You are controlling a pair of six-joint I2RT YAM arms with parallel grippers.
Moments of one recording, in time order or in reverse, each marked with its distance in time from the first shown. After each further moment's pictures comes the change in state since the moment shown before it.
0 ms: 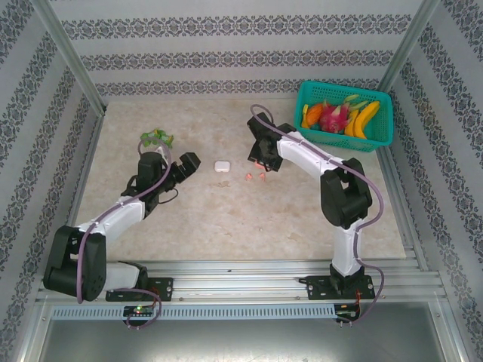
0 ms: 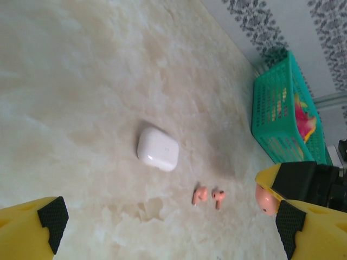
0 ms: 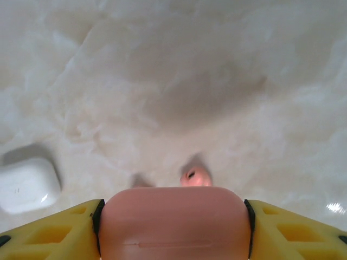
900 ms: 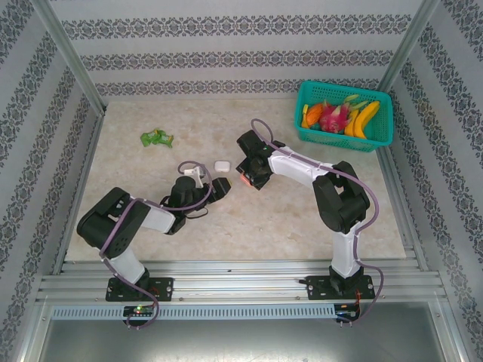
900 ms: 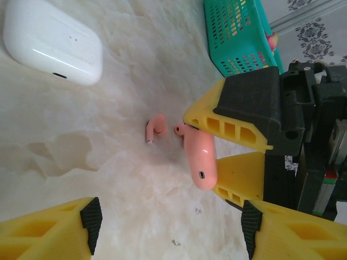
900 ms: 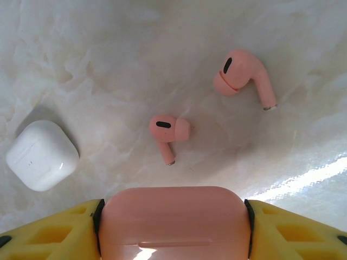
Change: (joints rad) left arm -0.293 0.390 -0.140 0.684 -0.013 -0.082; right arm 0.082 -0.014 -0.163 0.173 -0.116 0.435
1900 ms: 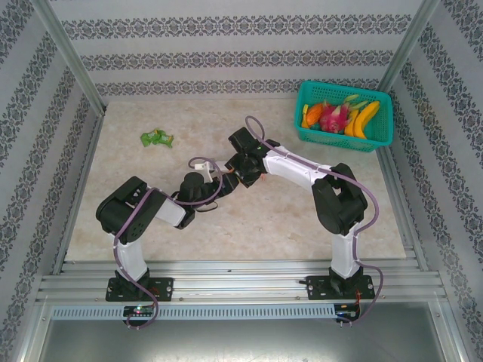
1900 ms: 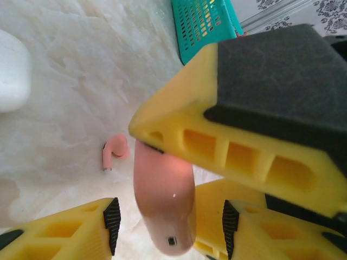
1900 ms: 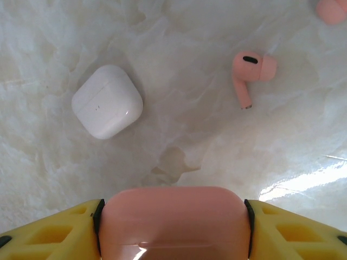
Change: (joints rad) left arm -0.026 0.163 0.116 0.141 0.029 -0.021; right arm 0.048 0.000 0.065 0.026 -0.067 0.045
